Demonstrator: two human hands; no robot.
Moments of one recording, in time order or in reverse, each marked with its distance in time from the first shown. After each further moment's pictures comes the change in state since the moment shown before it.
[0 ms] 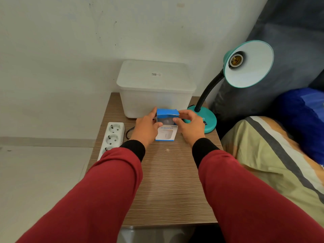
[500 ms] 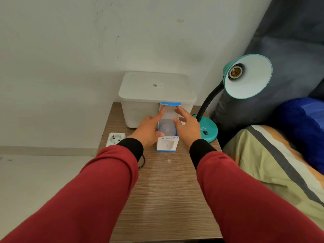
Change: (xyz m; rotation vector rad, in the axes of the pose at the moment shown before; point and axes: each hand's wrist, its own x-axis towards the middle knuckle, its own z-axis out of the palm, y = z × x) left_hand 0.019 0.014 -0.023 0.190 -0.219 0.101; right_hand 0.017 -0.020 0.011 -0.056 -0.045 -0.120
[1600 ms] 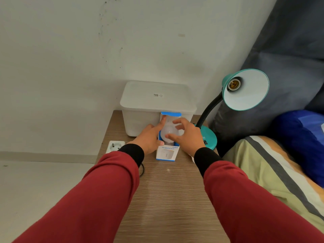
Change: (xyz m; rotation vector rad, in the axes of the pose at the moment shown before) left_hand 0.007 0.003 -0.005 0.081 -0.081 -0.023; right_hand 0.004 -0.007 -0.016 -0.282 -0.134 -0.045
